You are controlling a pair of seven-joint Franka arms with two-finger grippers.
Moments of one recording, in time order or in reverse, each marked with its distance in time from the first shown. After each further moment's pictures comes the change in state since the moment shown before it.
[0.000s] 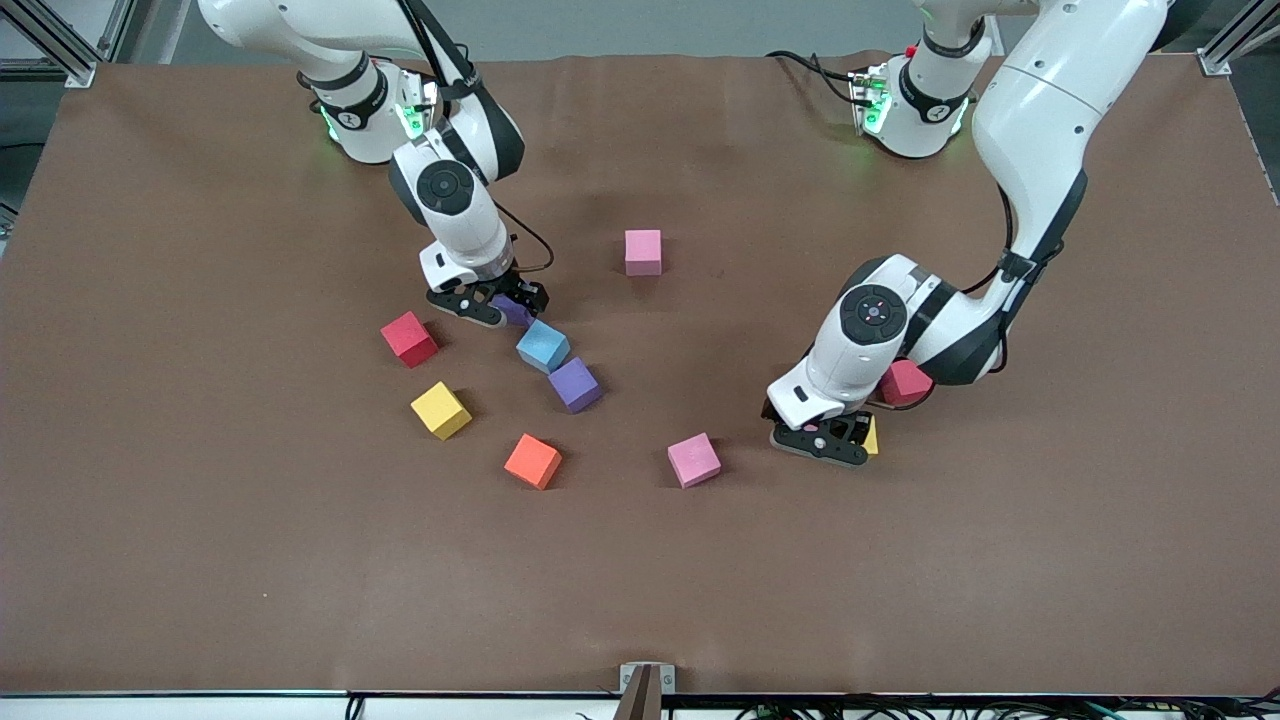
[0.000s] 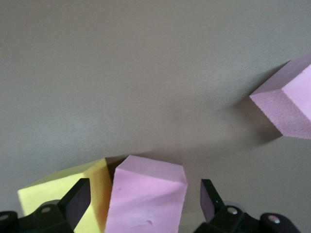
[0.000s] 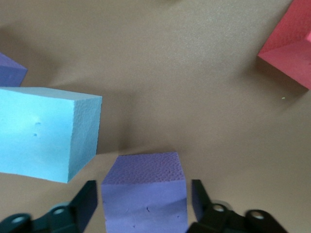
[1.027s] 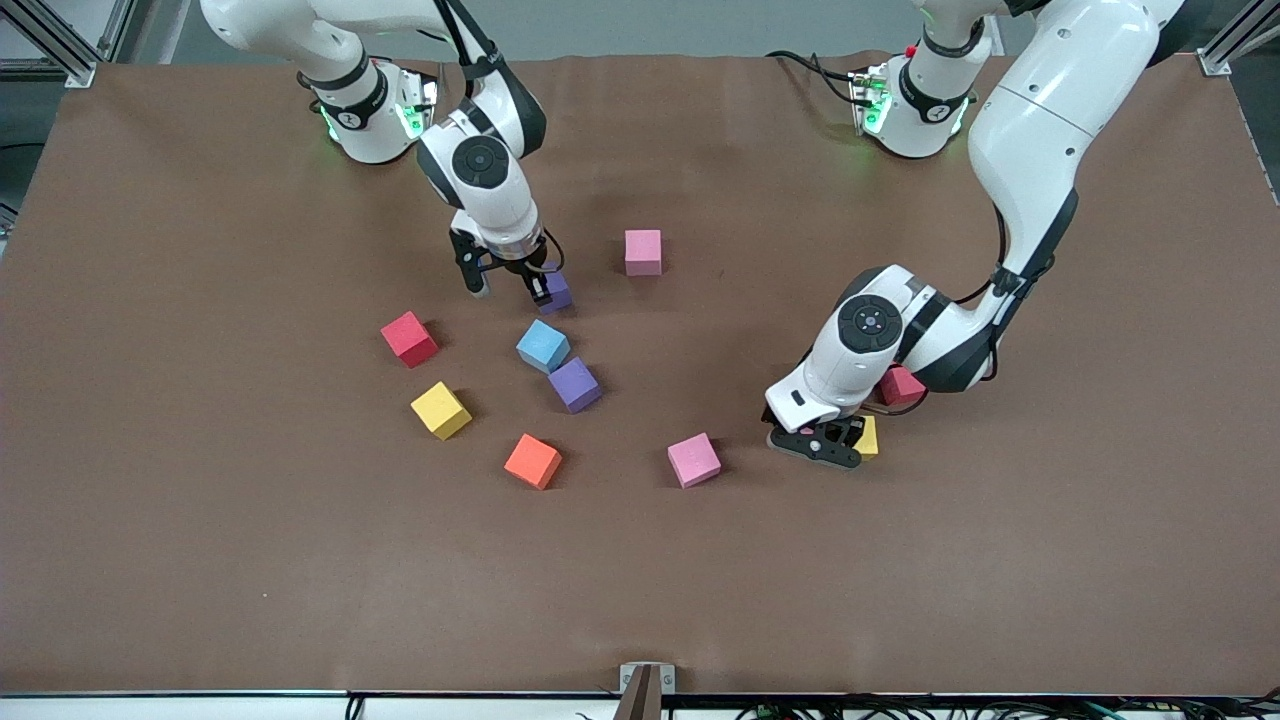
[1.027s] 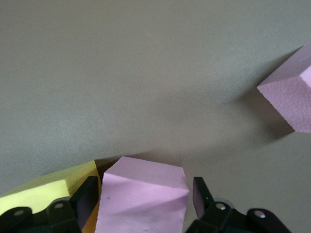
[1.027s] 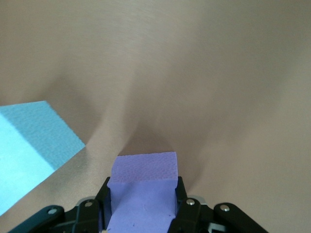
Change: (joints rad) left arm 0.009 0.036 0.000 -0.009 0.025 0.022 0.001; right arm 0.117 -0.005 0.001 0.004 0.001 0.003 1.005
